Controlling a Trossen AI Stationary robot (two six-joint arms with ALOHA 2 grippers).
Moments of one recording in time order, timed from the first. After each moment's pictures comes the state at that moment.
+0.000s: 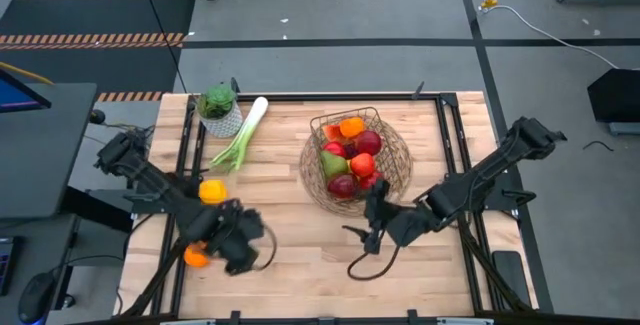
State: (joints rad) left arm -0.67 1.53 1.30 -1.17 -0.20 -0.91; right arm 0.55 1.45 1.04 -0.24 0.70 0.41
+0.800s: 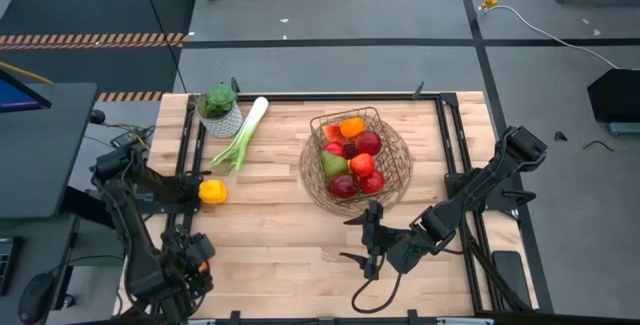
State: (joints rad) left arm -1.15 1.62 1.30 -1.45 -0.21 -1.69; right arm 0.66 1.59 1.04 -0.07 0.71 0.45
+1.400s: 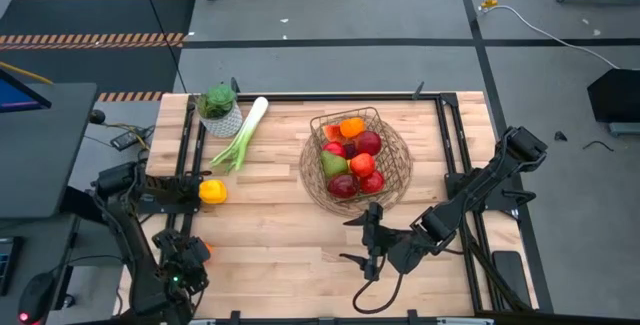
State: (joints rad) left arm -1.21 1.75 1.30 -1.57 -0.13 -1.77; right arm 0.67 1.59 1.04 -0.05 0.71 0.45
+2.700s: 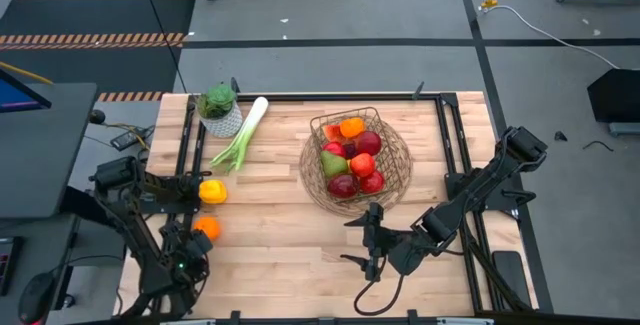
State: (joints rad) left arm -1.23 1.70 1.00 -1.30 -0.10 -1.75; right arm 0.67 1.59 1.04 -0.06 0.71 0.45
